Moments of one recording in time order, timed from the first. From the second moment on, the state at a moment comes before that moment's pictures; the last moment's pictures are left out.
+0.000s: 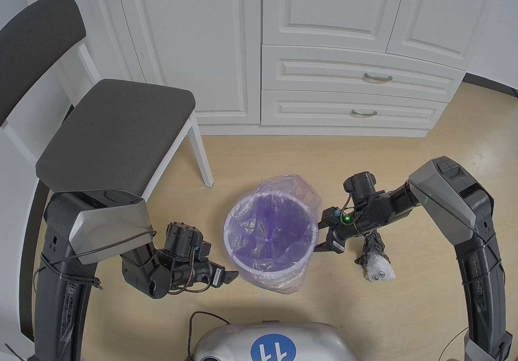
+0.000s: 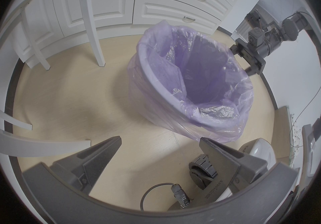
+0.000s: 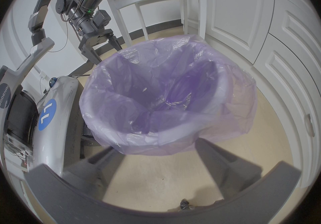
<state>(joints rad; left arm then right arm) -0.40 2.50 -0.87 -0.88 -0.14 0.02 0.28 2.59 -1.60 -0.07 0.46 -0.94</state>
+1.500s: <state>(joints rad) -0.39 2.52 -0.88 -0.92 -0.14 0.01 0.24 2.66 -1.69 -0.03 0.46 -0.94</state>
